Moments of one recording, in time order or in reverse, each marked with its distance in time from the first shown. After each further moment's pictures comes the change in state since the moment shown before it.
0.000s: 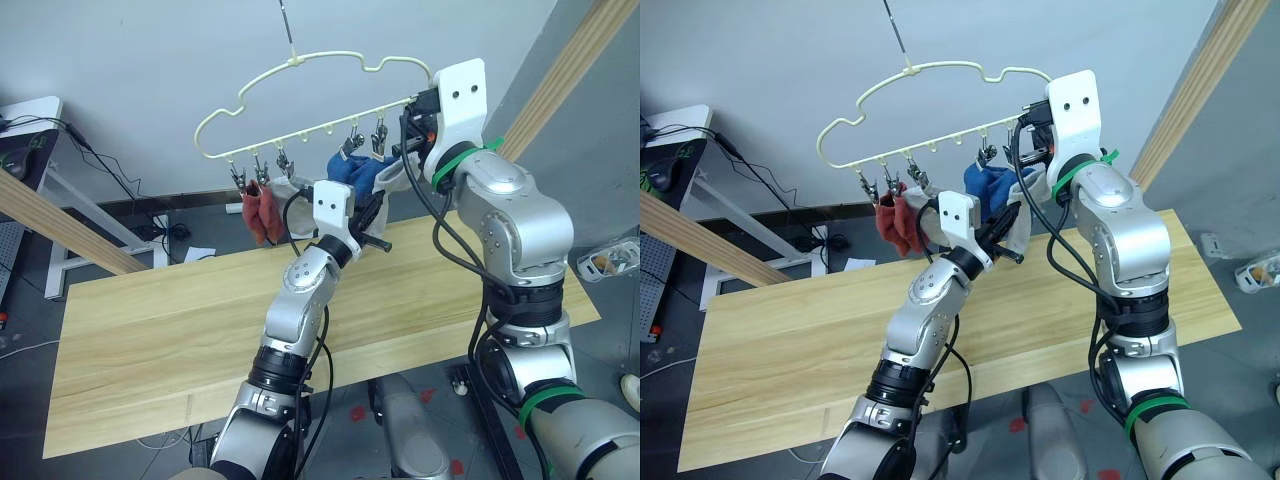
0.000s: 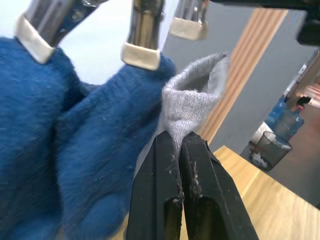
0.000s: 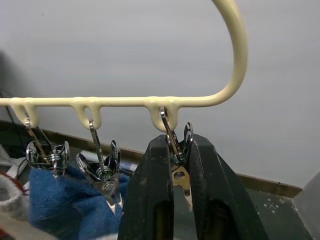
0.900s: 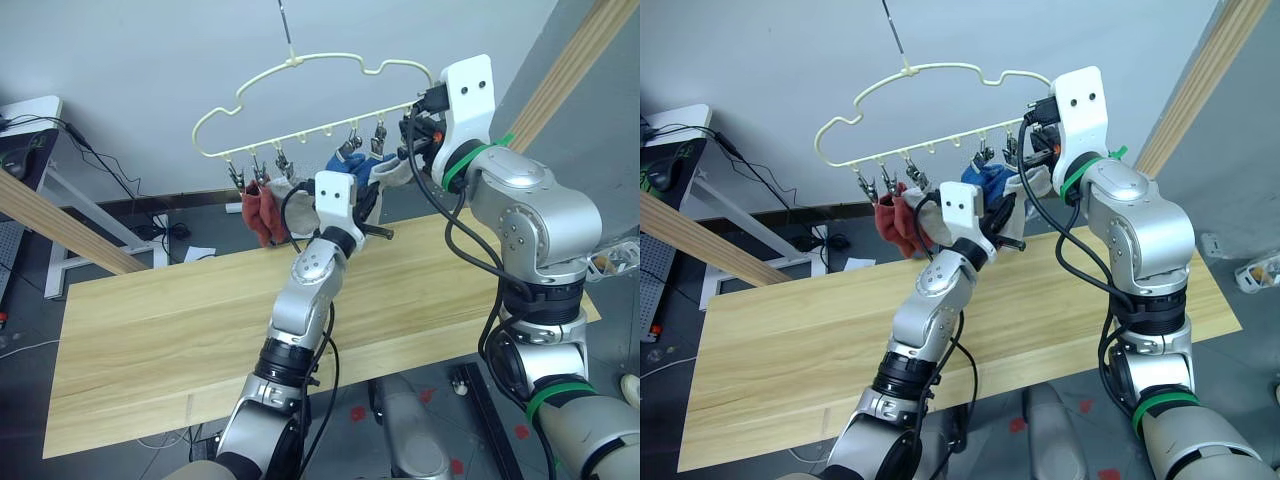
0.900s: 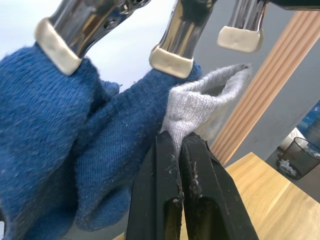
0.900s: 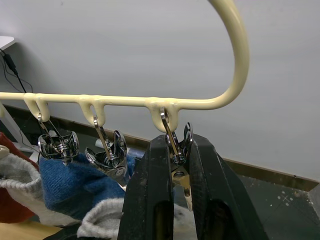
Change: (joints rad) left arm -0.045 -0.020 -0.015 0.001 0.033 0.039 0.147; right arm -0.016 -0.031 -0.016 -0.040 0.076 0.105 0.022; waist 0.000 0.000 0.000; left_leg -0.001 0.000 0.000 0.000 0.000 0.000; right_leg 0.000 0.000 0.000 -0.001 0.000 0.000
